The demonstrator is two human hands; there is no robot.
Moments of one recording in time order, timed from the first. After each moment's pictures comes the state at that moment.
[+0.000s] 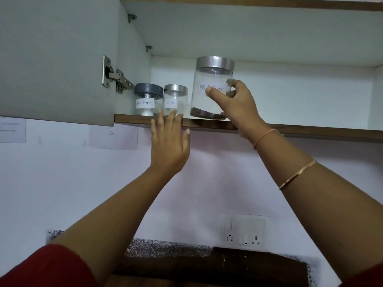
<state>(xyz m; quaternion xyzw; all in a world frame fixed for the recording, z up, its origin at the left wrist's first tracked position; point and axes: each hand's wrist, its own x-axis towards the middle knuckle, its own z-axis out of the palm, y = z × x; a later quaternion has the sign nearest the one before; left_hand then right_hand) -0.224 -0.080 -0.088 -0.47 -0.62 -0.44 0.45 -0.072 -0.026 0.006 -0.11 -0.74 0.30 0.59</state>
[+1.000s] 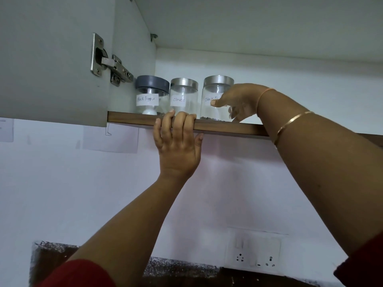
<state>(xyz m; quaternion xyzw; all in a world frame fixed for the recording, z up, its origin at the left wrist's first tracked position) -0.270 -0.014 -0.092 -0.32 -0.49 -0.42 0.69 -0.140 0.035 0.066 -0.33 -0.85 0.31 0.28</state>
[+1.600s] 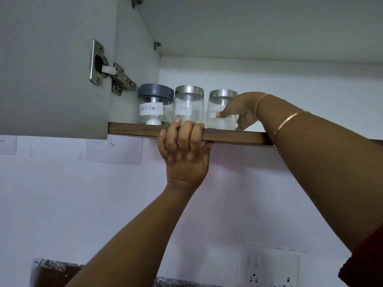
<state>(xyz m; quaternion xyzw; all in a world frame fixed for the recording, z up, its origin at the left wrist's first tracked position) -0.278 -0.002 -0.086 -0.30 -0.45 -0.44 0.72 -0.176 0.077 0.079 -0.36 -0.84 0.30 0.26</state>
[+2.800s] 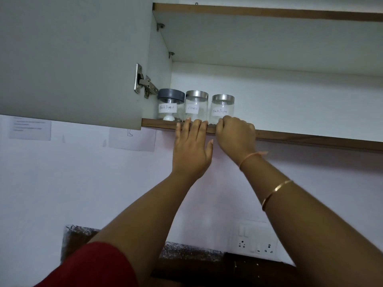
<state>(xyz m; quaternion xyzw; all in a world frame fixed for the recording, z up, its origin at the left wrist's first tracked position) -0.232 -0.083 -0.091 -0.46 -0.64 -0.35 0.51 -0.129 -0.037 -0.032 -0.32 -0.78 -0.14 0.52</state>
